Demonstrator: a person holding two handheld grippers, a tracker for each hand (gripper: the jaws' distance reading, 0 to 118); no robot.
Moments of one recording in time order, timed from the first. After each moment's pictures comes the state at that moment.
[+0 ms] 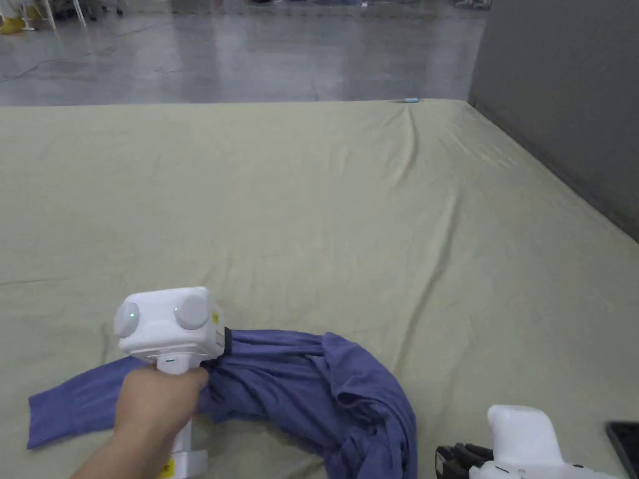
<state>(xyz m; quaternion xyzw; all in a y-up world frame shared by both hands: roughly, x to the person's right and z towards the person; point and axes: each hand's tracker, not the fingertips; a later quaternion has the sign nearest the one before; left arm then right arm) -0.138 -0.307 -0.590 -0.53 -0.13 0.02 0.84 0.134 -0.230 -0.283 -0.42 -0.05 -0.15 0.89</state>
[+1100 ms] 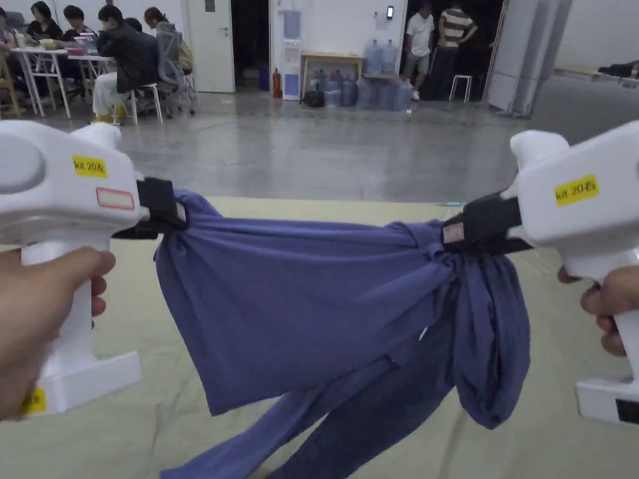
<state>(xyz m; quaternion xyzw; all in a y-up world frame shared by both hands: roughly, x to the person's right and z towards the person) -0.267 0.042 -0.540 -0.26 -0.18 0.14 0.94 0.159 0.070 -0.464 -0.30 0.12 -0.04 0.95</state>
